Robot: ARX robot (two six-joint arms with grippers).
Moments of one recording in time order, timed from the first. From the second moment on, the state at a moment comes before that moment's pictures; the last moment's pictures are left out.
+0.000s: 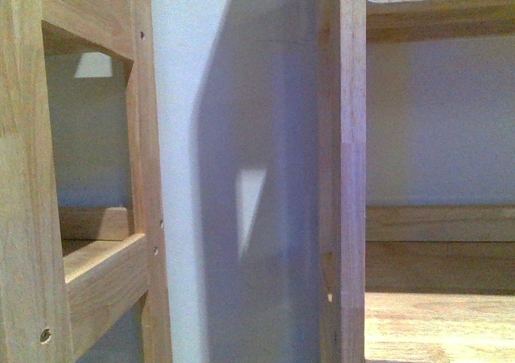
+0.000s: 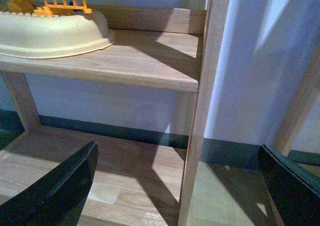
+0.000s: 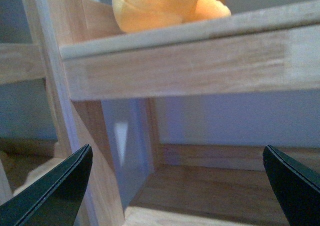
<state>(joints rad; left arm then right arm) 0.00 0.00 0.01 -0.01 0.00 0.00 -0.28 0.38 0.51 0.19 -0.23 0.18</state>
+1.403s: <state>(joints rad) 0.00 0.00 0.01 -0.01 0.00 0.00 0.00 0.07 0.07 -0.01 0.00 0.01</state>
